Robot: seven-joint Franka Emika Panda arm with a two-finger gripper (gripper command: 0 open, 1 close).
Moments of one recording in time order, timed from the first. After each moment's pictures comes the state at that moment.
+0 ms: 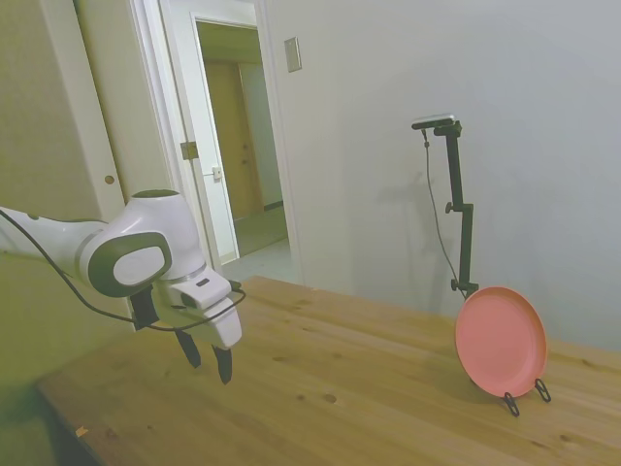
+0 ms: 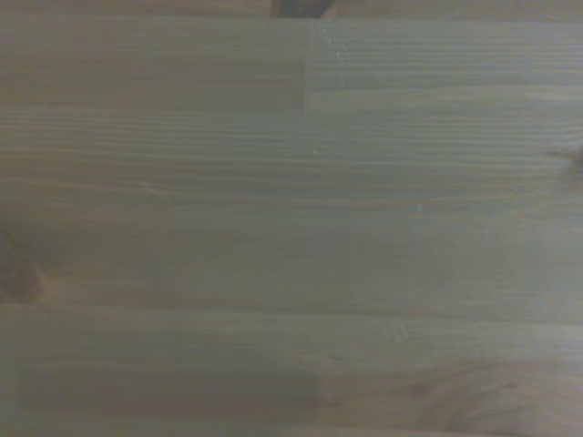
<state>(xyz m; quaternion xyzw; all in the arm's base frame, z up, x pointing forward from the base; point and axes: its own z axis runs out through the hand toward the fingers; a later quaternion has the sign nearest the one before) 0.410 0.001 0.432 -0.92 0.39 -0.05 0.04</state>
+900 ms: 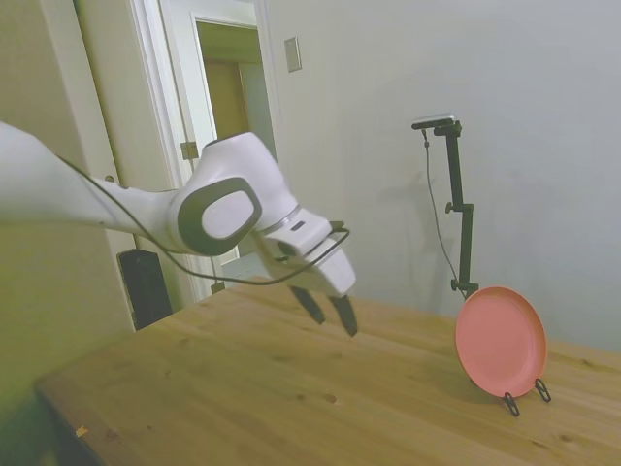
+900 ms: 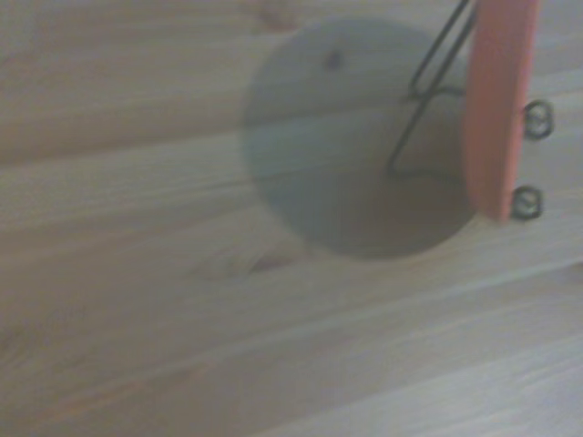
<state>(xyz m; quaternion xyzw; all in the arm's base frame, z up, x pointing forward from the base) 0.512 -0.207 0.531 -0.83 0.51 -0.22 -0.02</state>
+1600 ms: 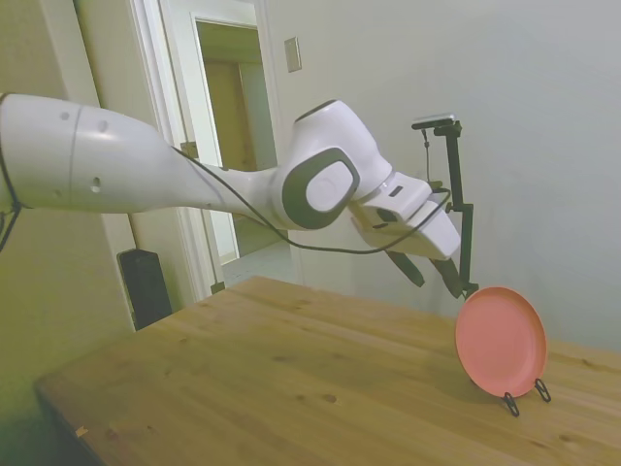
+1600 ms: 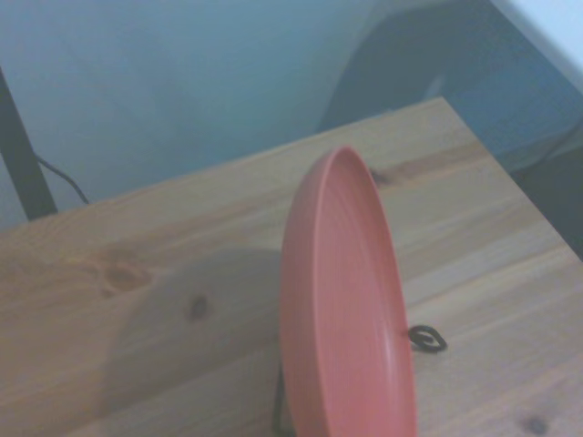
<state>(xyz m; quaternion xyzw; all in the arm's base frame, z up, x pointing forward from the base) 0.591 -0.309 0.550 -0.78 0.56 -0.28 0.02</state>
